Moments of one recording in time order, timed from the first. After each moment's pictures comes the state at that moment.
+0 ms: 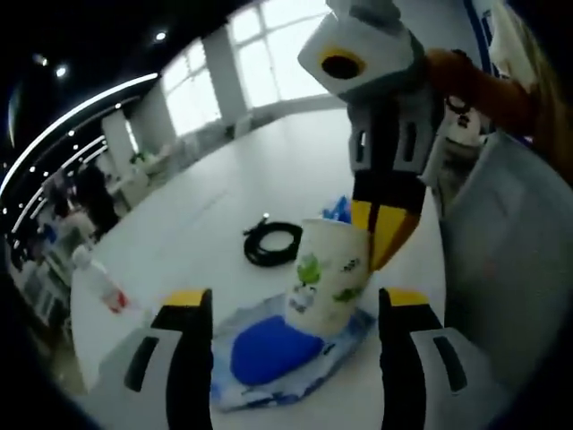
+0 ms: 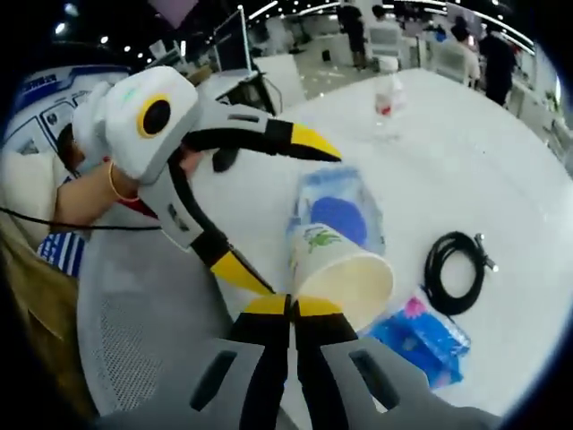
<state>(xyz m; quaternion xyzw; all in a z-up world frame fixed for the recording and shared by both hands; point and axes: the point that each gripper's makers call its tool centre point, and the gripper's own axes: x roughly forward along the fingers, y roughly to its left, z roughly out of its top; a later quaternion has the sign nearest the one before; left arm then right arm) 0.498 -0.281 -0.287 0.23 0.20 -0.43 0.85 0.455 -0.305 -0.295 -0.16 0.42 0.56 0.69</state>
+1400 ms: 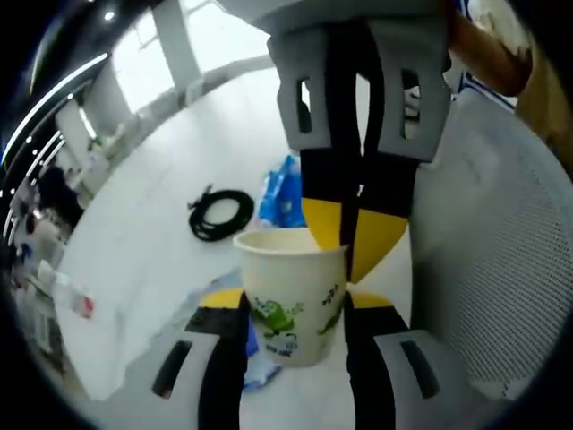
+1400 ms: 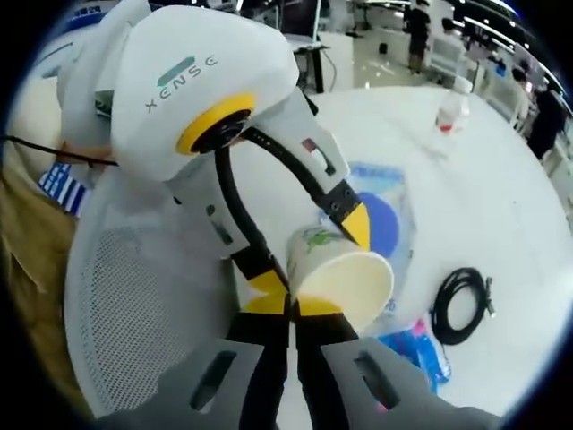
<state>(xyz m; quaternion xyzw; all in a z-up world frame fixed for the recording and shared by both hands) 0.465 -0.301 -0.320 0.28 0.29 -0.48 0.78 0.433 -0.299 -0.301 -0.27 0.39 0.61 0.63</state>
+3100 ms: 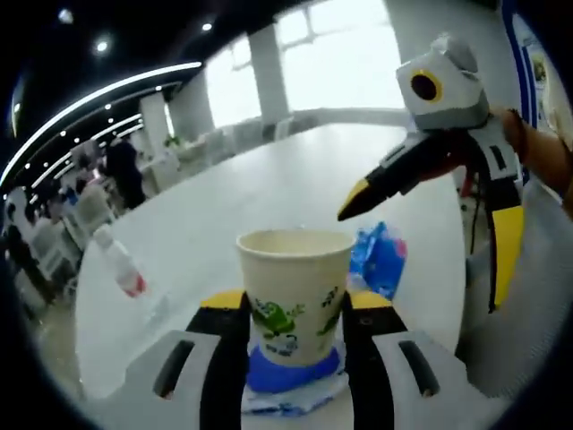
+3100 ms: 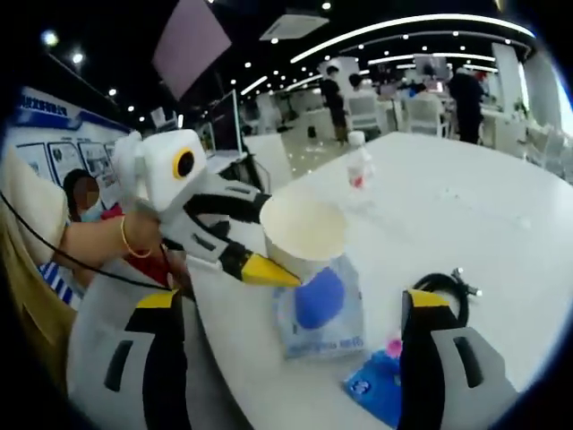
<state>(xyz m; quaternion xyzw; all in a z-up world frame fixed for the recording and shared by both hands) 0.537 -0.264 -0.263 0.15 0.20 -0.34 0.91 0.493 -0.309 -0.260 -0.04 0.28 0.54 0.80</state>
